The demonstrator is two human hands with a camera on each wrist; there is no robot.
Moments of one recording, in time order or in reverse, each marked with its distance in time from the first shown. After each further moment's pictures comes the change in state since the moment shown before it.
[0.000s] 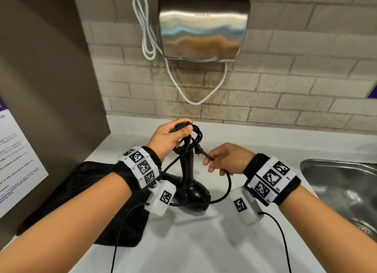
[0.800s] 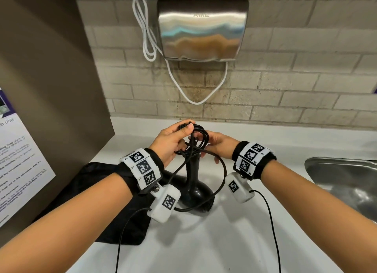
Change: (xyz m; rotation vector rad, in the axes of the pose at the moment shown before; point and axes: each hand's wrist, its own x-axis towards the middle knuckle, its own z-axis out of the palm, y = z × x) left_hand -0.012 0.006 0.008 -0.170 -0.042 -0.135; right_hand 0.048 0.007 -0.003 0.113 -0.030 -0.307
